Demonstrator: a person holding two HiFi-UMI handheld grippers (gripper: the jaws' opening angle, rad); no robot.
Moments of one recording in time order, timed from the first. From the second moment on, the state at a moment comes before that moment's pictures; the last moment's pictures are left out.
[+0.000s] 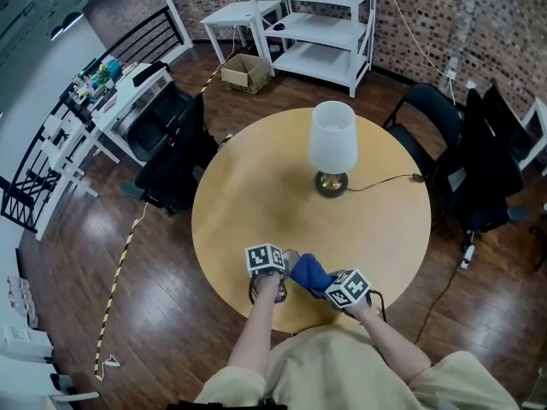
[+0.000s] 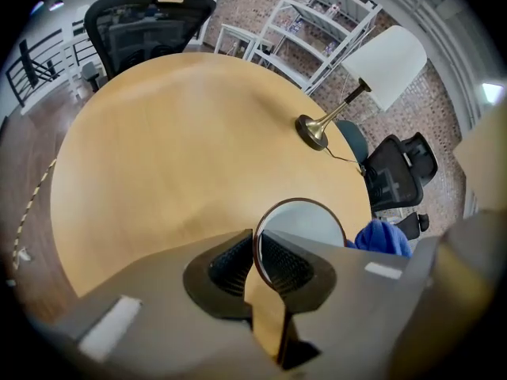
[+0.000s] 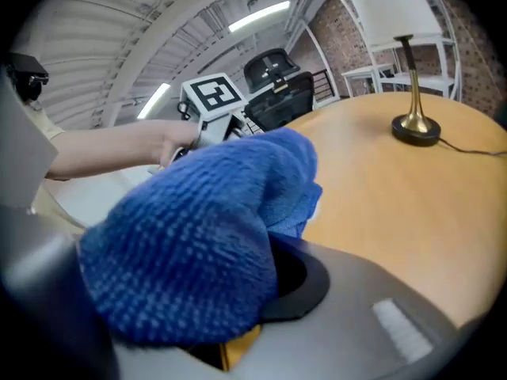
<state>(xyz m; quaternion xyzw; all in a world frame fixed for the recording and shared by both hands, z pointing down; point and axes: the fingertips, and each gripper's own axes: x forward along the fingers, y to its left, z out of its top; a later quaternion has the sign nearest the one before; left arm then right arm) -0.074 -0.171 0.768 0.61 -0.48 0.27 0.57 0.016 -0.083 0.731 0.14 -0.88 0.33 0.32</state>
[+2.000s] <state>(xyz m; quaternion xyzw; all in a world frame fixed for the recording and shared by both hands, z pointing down) -0.051 -0.191 0.676 0.72 -0.53 0.18 0.42 0.100 -0.227 0.556 0.32 -0.92 0.19 0.05</state>
